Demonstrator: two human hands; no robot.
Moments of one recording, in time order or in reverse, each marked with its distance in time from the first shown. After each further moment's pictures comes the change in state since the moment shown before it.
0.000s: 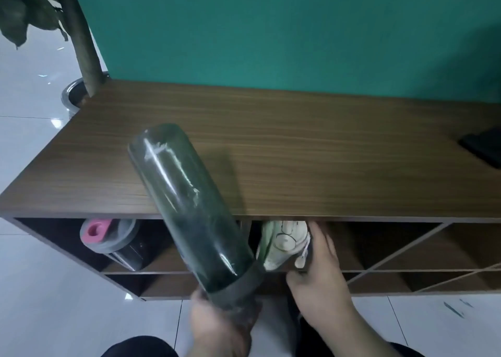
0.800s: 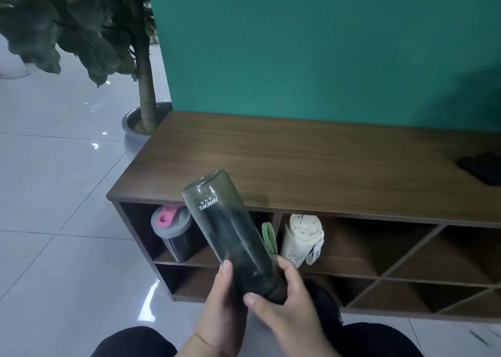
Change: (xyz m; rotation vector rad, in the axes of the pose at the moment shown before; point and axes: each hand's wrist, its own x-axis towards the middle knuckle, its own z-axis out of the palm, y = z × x) left_hand -0.106 0.046 -0.026 0.248 -0.525 0.392; right_hand -0.100 -0.049 0.043 0.484 -0.302 -0.009
